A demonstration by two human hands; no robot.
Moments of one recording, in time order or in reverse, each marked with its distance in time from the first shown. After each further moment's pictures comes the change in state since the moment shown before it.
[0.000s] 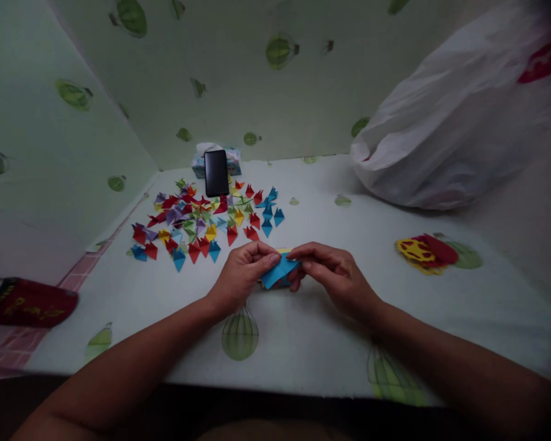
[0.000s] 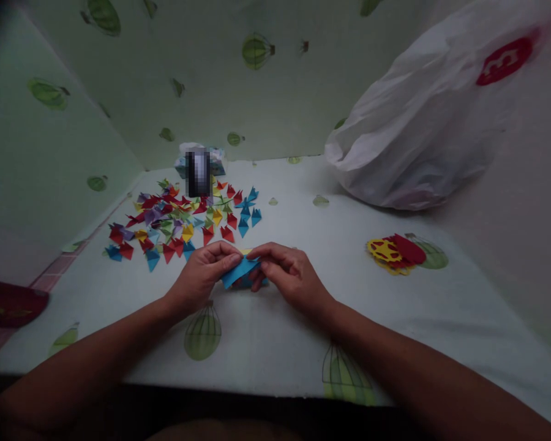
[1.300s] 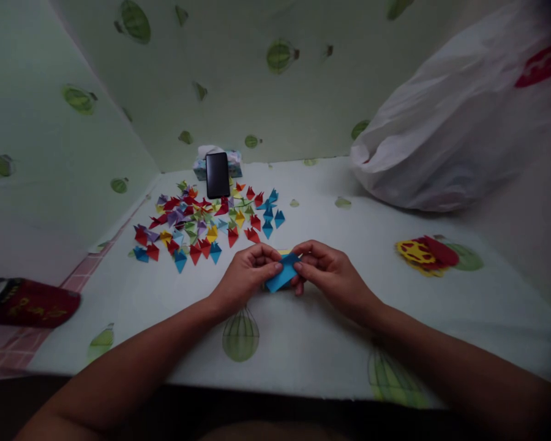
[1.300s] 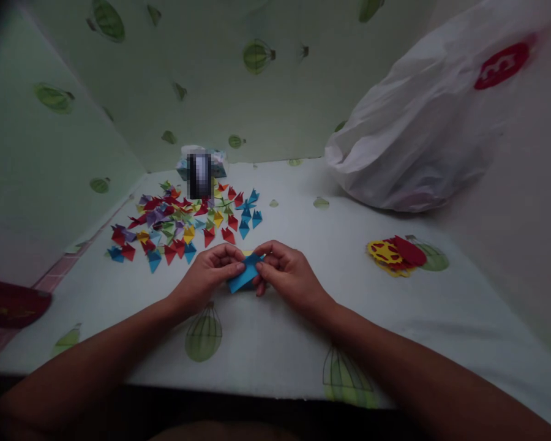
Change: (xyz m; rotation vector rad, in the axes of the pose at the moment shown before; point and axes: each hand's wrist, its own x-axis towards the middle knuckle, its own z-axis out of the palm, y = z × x) left_hand 0.002 -0.002 -0.002 0.063 -0.020 -0.033; right_hand 0.002 0.000 0.006 0.038 0.054 0.146
